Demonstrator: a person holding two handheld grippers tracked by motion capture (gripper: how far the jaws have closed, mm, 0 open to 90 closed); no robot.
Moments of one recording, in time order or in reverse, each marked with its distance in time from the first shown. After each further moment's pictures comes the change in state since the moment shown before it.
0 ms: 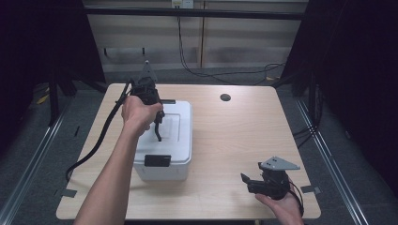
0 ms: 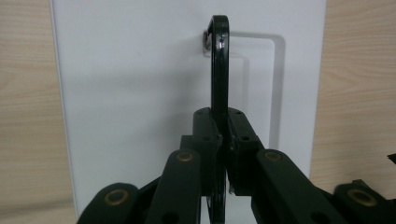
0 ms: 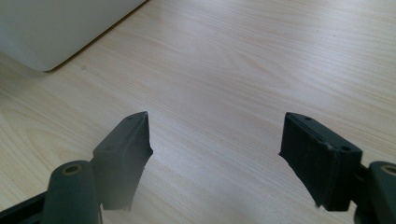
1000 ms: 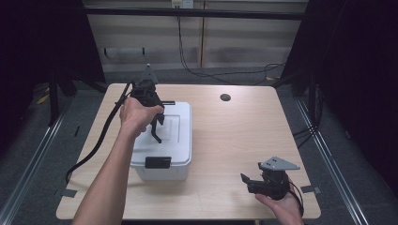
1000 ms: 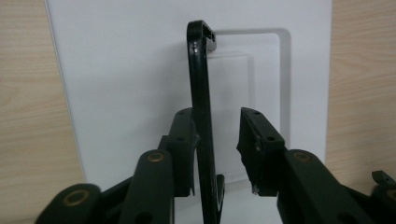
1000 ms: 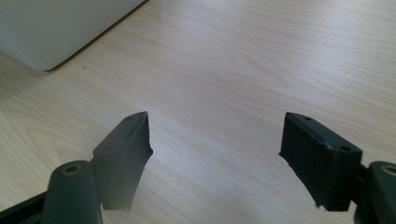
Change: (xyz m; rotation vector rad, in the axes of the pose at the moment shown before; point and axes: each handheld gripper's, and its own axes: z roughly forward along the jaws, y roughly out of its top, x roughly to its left) left arm 0.006 0.002 0.010 0.016 -0.002 0.075; right arm 0.000 0.000 0.000 0.001 0.002 -0.002
